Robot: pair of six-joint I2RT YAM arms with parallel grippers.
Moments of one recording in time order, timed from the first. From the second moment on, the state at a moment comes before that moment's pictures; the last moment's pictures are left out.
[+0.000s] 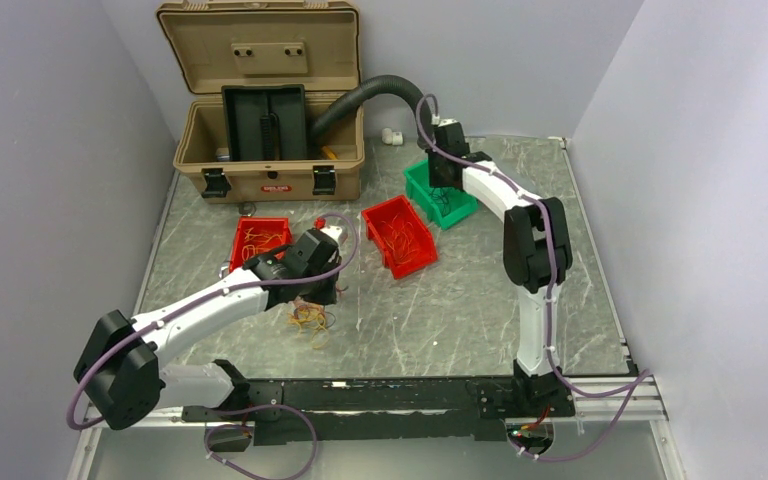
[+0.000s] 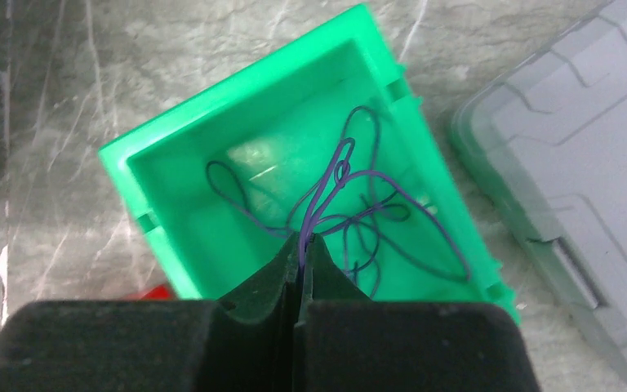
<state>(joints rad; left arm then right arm) -0.75 1.24 0.84 -0.56 -0.07 -0.49 0.34 2.12 1.71 -0.36 0.14 0.17</state>
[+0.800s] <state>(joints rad) -0.76 1.21 0.84 -0.56 -0.06 -0.49 0.29 1.85 1.65 -0.44 0.01 0.13</state>
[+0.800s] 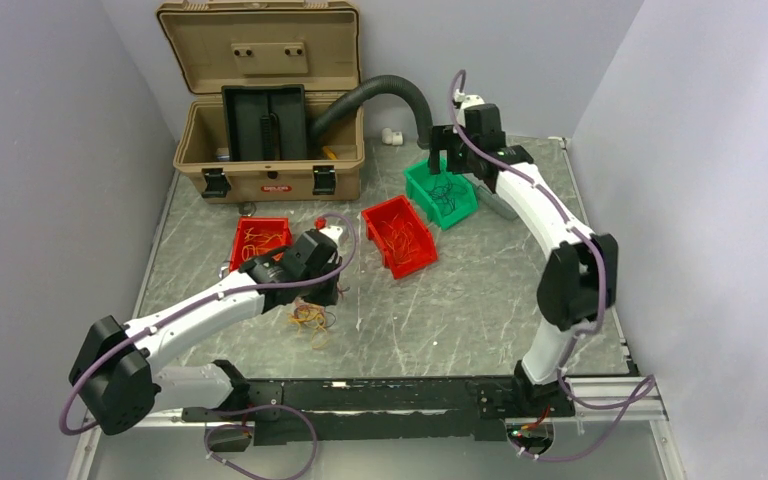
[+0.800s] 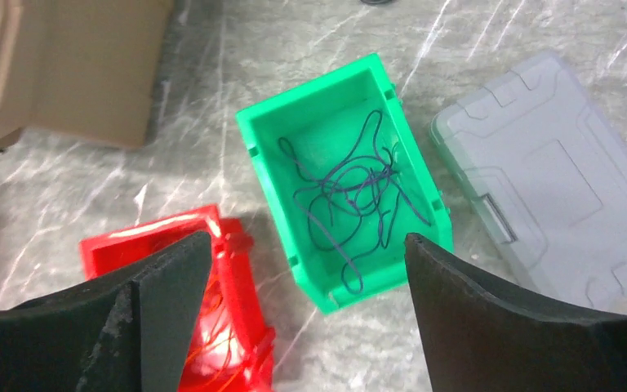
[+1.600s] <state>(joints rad) -0.98 1.20 0.92 -0.47 -0.03 -0.42 0.32 1.15 0.93 -0.28 -0.25 0.27</state>
